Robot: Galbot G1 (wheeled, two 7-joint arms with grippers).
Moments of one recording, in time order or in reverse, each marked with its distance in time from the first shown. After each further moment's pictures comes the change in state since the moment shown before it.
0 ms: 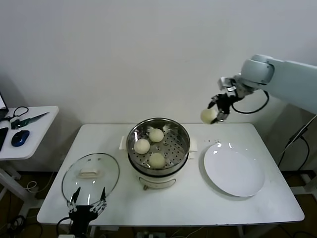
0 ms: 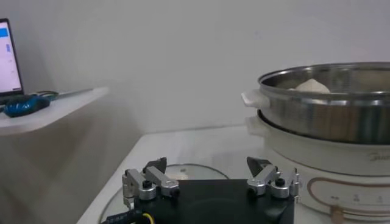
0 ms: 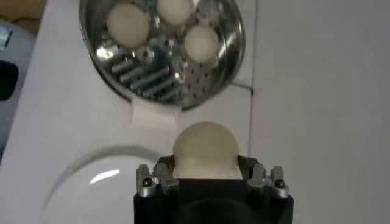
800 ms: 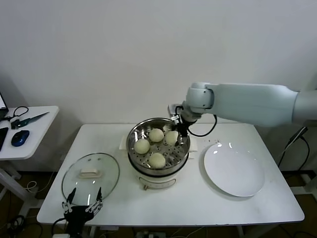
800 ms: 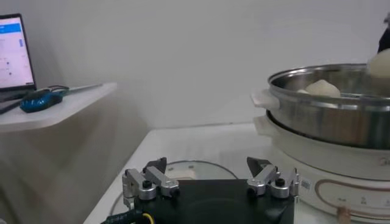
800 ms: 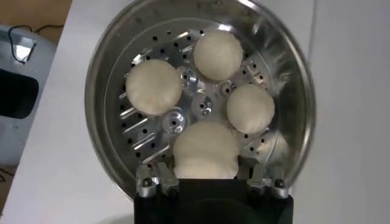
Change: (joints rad) left arm 0.017 0.000 -0.020 -0.047 -0.034 0.062 -0.016; right arm -0.192 0.253 0.009 0.022 0.037 -0.179 0.172
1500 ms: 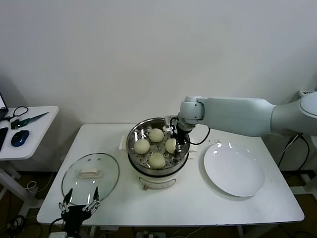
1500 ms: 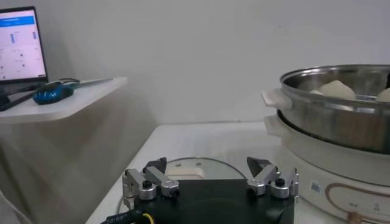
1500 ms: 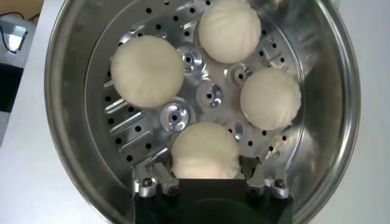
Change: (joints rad) left arm -0.008 0.000 -0.009 -0.007 -0.033 0.031 -0.033; right arm -0.111 0.045 0.026 -0.090 -0.052 -0.002 0.013
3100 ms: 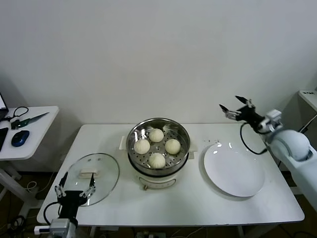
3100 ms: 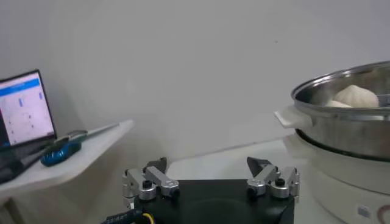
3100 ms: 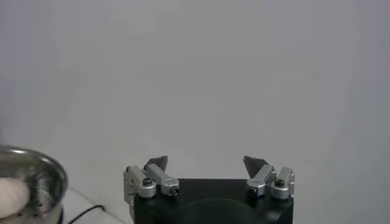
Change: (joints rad) left arm -0.116 0.101 -0.007 0.053 0.127 -0.039 -0.036; right arm -1.456 -0.516 1.847 0.346 0.053 0.336 0.631
